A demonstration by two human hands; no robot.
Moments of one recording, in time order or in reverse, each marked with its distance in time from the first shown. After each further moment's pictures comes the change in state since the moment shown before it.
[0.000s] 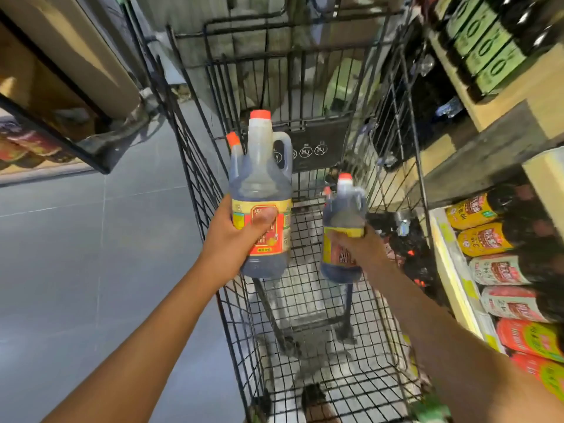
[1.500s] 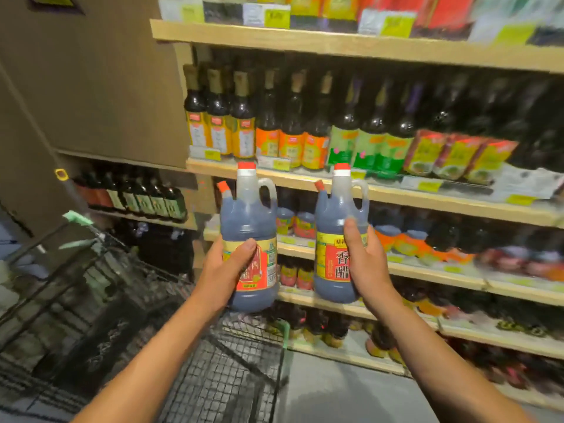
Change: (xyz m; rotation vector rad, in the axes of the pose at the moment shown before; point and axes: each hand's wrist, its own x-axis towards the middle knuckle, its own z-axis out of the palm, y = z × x) left_hand -0.230 0.243 0.144 -0.068 -1.174 0.270; right_hand -0.540 -0.046 -0.198 0.643 1.202 -0.388
